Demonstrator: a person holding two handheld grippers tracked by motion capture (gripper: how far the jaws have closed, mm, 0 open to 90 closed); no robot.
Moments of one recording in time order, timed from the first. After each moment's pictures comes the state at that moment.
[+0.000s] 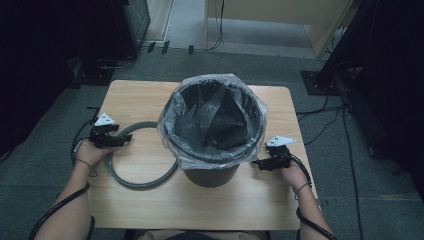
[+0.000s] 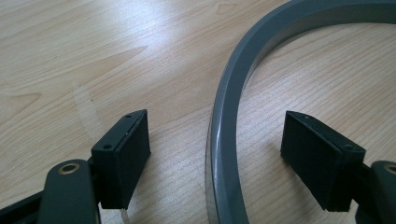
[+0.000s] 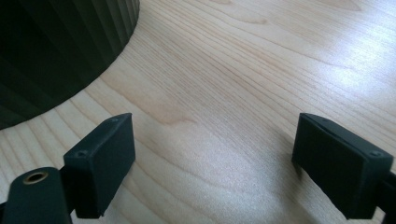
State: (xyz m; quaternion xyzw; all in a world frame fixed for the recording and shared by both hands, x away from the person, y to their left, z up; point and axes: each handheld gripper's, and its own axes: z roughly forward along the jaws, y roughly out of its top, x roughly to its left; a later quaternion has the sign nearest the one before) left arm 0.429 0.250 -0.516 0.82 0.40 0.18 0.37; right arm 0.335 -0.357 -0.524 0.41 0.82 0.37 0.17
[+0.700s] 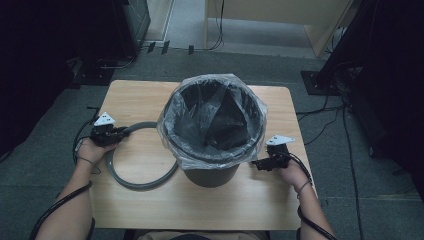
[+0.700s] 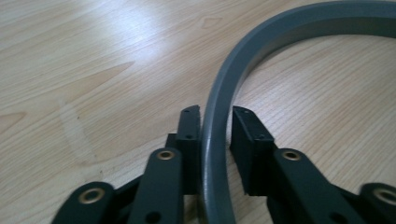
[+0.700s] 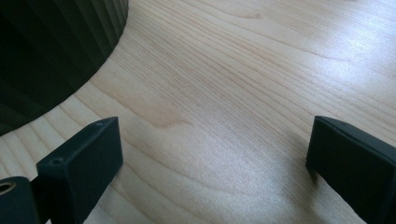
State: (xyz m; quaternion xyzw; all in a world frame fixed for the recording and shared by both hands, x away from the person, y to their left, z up) left arm 0.430 0.249 -0.515 0.82 0.39 0.17 0.39; right arm 0.337 -0.354 -0.525 0.43 0.81 0.36 0.17
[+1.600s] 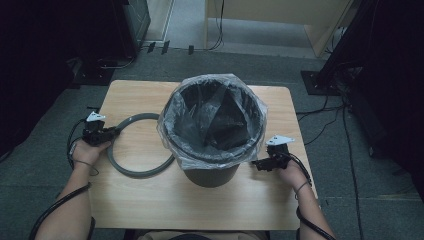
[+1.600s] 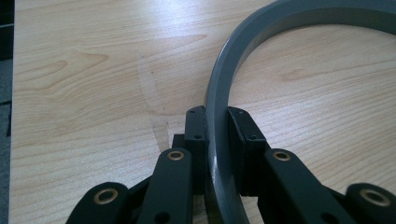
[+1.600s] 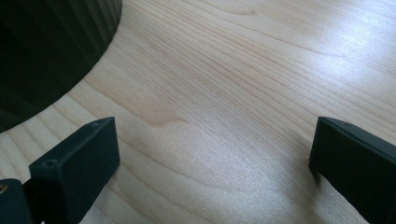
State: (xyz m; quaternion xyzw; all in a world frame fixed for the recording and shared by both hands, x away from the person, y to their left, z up) left arm 0.428 0.266 -0.508 0.76 0.51 0.17 0.36; right arm 0.336 -0.354 -0.525 0.43 0.81 0.35 0.17
